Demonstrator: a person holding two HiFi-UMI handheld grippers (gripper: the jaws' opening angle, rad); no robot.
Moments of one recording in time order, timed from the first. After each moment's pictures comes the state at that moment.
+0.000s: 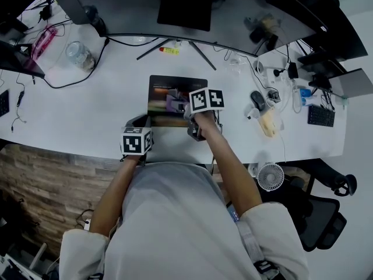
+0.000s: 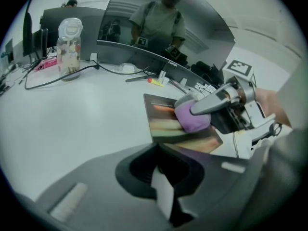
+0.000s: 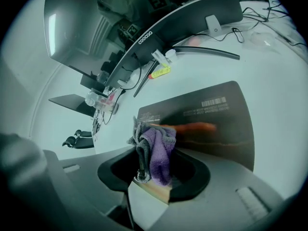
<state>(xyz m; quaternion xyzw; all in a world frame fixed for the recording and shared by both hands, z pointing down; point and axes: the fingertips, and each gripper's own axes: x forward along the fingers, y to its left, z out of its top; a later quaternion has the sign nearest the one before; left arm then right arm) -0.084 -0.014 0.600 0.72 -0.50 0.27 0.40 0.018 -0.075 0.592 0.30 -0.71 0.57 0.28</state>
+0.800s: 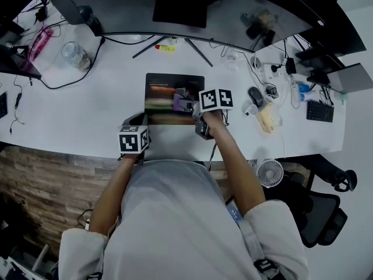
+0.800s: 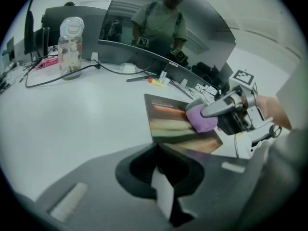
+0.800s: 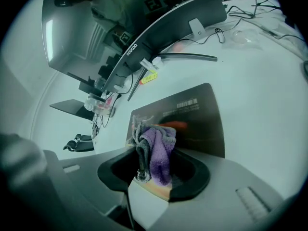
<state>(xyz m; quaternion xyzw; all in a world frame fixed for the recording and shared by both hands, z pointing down) -0.083 -0.014 0.600 0.72 -0.50 0.26 0.40 0.060 -0.072 0.594 0.31 -0.70 0.59 0.27</state>
